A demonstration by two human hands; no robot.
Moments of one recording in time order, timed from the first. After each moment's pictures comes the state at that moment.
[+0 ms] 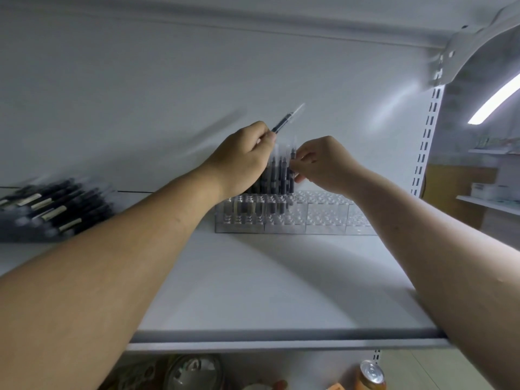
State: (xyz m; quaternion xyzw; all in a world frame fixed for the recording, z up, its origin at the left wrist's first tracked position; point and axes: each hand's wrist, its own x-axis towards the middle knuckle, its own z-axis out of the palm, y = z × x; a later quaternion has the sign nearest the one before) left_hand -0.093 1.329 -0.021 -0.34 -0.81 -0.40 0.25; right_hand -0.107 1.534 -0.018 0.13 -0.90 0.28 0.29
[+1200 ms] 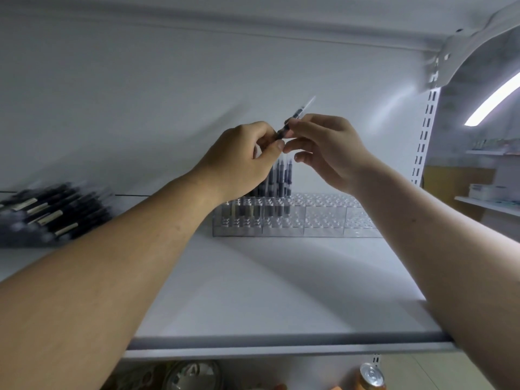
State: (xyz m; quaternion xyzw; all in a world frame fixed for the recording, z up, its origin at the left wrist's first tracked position) left_hand -0.094 1.328 -0.019 -0.37 -0.80 -0.32 0.35; right_hand -0.087 1.526 0.003 0.27 -0.68 0.65 0.18
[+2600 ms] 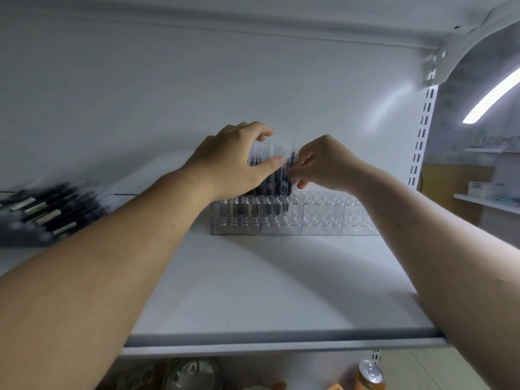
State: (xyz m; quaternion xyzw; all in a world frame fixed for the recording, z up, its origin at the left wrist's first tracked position) left_hand -0.096 1.318 -0.019 -0.31 -0.86 -0.21 0.35; right_hand -0.097 1.540 -0.009 0.13 -0.93 0.24 0.25
